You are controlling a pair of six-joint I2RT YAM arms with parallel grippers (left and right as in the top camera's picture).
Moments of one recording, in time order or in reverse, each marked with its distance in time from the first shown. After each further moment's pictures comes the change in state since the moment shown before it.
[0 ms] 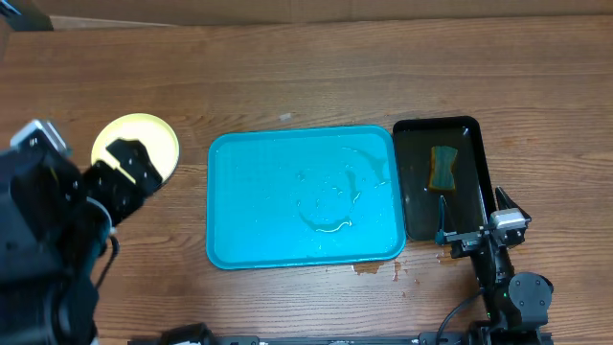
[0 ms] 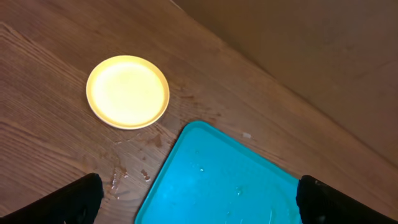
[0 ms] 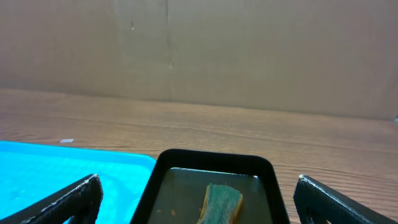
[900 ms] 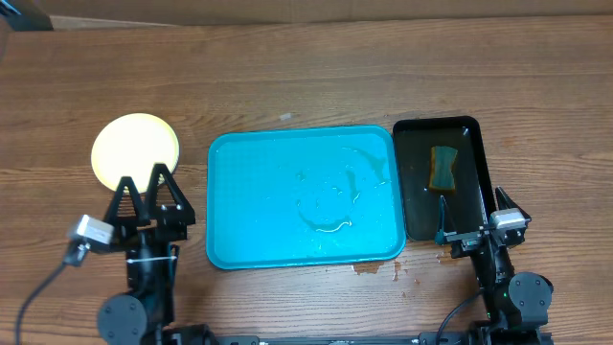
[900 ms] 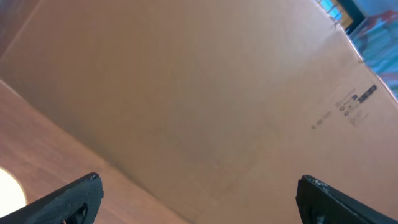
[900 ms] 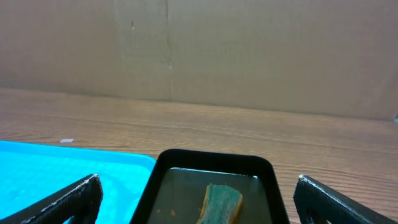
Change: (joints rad) left arm -0.085 -0.756 -1.288 1.442 -0.023 -0.295; right arm 0.000 0.000 0.000 0.000 0.000 -0.001
